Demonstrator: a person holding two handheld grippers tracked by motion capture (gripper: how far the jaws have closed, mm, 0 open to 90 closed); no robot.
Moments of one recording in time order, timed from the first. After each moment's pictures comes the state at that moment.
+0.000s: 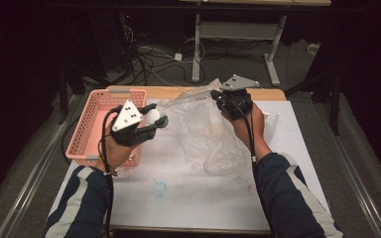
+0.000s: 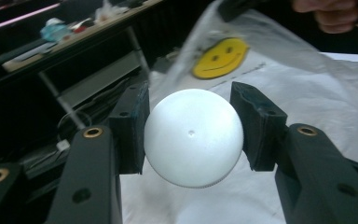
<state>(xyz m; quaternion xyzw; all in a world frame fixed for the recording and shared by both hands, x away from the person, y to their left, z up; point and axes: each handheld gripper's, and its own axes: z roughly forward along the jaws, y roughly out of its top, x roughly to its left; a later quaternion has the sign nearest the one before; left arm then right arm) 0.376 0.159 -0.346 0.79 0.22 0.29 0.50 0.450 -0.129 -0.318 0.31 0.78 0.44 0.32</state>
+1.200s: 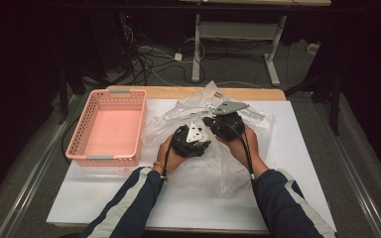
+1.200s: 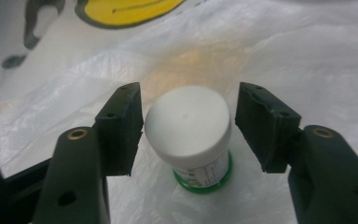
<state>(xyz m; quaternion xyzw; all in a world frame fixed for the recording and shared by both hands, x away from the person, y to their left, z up) 0.436 0.043 -0.463 0.85 0.22 0.23 0.42 0.435 -0.123 -0.376 0.29 0.83 0.42 0.23</state>
